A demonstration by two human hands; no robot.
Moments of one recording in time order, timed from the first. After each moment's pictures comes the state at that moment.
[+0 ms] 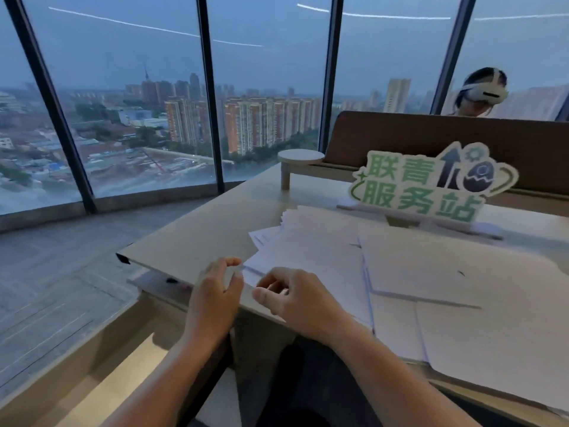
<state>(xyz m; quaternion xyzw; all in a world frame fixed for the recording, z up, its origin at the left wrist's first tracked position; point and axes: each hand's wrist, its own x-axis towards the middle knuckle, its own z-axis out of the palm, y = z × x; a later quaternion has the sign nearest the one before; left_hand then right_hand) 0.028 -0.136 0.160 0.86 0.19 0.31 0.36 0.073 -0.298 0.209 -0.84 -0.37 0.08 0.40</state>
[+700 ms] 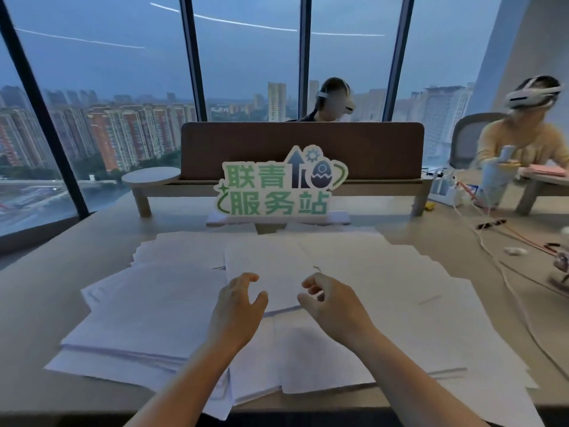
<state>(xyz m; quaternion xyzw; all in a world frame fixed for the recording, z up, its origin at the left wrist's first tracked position) 0.195 -0.353 0.155 0.92 0.03 0.12 0.36 0.181 -0.540 0.181 -0.92 -0.05 -0.05 0.38</state>
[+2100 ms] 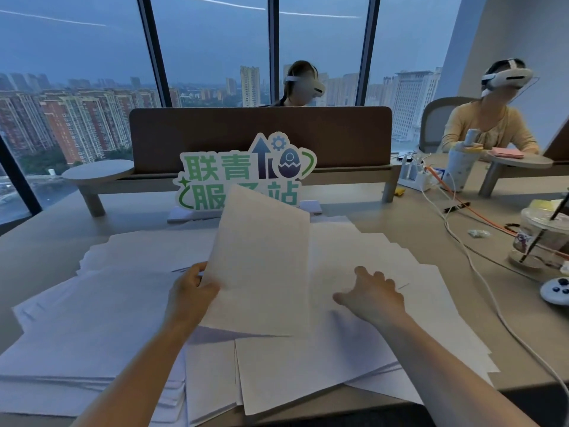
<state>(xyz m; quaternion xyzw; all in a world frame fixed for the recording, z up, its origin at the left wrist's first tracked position) 0.243 -0.342 0.154 0.86 0.09 0.09 0.50 0.216 -0.642 0.168 -0.96 0.19 0.04 0.18</state>
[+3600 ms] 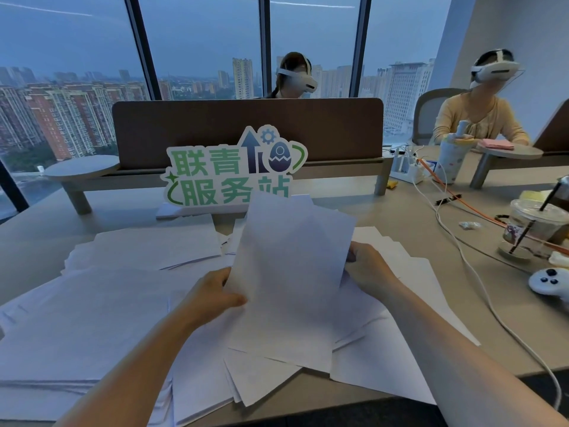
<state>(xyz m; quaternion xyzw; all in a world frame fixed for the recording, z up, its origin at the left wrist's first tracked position) 0.253 -0.377 0.155 0.93 -0.04 -0.07 0.37 0.245 -0.671 0.172 -0.89 0.03 -0.06 0.44</state>
